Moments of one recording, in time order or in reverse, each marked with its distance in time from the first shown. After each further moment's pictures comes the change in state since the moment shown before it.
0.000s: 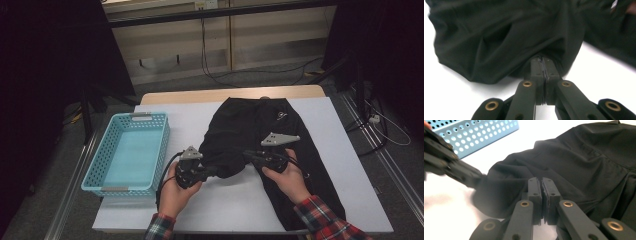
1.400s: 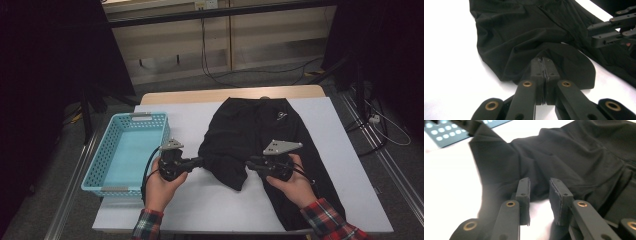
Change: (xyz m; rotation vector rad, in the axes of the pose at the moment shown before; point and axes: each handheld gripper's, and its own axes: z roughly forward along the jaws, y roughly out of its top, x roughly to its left) left arm 0.026 0.004 -0.025 -0.039 0.059 -0.101; right arm 0.013 -0.010 -0.017 0.068 -0.008 -0.109
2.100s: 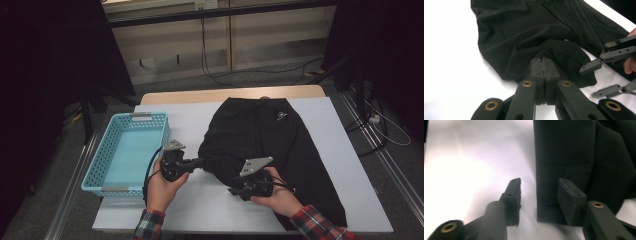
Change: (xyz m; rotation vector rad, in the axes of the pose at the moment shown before) left arm 0.002 -0.003 0.007 0.016 0.023 -0.003; right arm 0.042 -0.015 0.041 0.167 0.187 -0.145
